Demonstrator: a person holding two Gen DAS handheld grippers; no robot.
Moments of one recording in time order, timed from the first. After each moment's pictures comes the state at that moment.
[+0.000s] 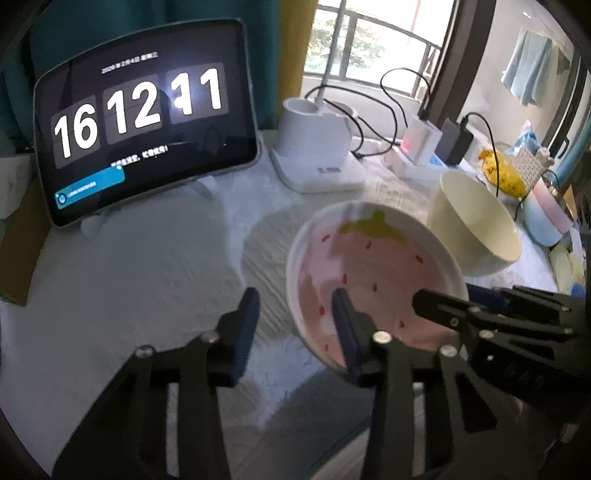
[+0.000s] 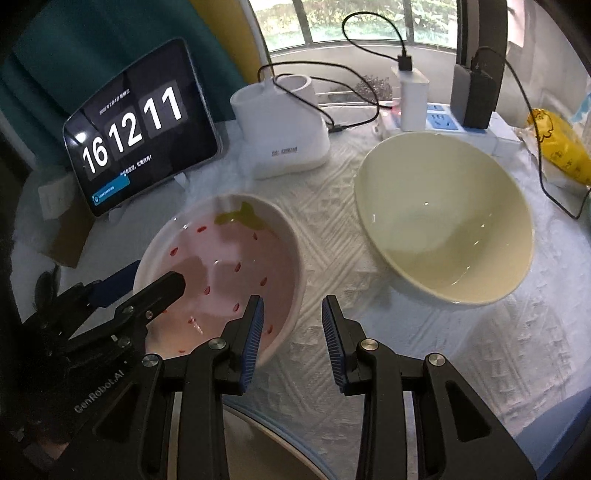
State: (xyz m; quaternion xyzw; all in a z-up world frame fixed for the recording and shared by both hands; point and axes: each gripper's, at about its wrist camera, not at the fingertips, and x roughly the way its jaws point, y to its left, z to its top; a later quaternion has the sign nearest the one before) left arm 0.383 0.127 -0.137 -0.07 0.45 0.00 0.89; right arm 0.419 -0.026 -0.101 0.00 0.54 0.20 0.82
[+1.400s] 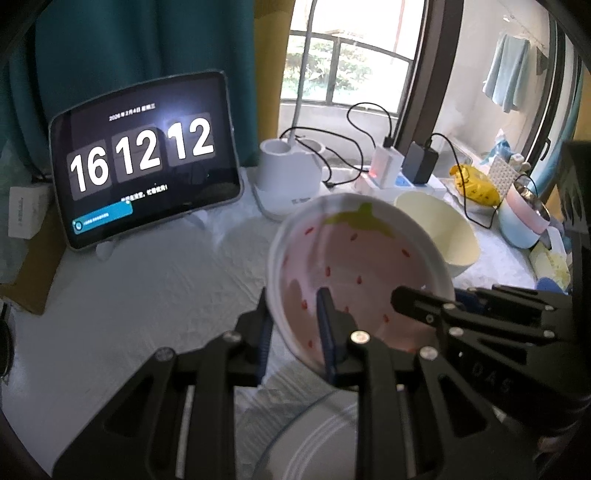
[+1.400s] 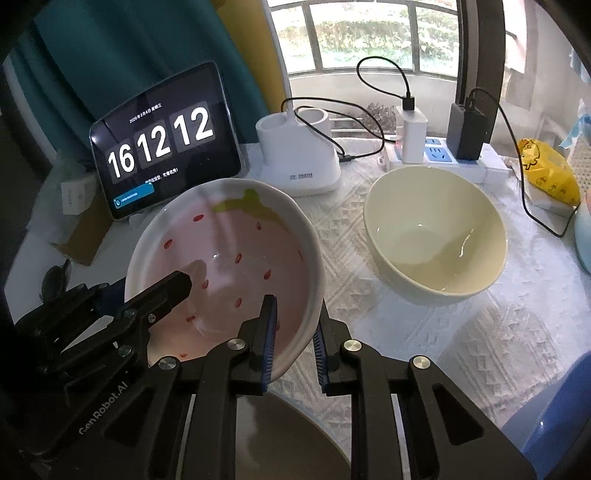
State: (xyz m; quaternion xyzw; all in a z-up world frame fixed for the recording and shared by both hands) left arm 0.348 0.109 -0.094 -0.06 0.40 -0.01 0.92; right arm 0.389 -0.032 -0.071 -0.01 0.49 0.21 0.84
